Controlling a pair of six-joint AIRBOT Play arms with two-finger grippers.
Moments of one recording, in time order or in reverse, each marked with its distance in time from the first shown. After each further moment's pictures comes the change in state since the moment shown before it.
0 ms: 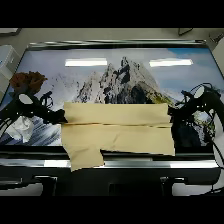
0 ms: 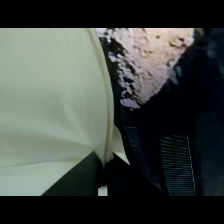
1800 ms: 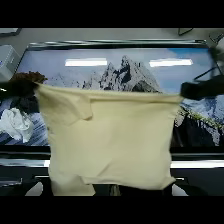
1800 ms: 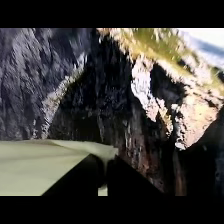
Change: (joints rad) left arm 0.089 0.433 0.108 -0.126 0.162 0.021; right arm 0.090 0.341 0.147 0.040 -0.044 -0.060
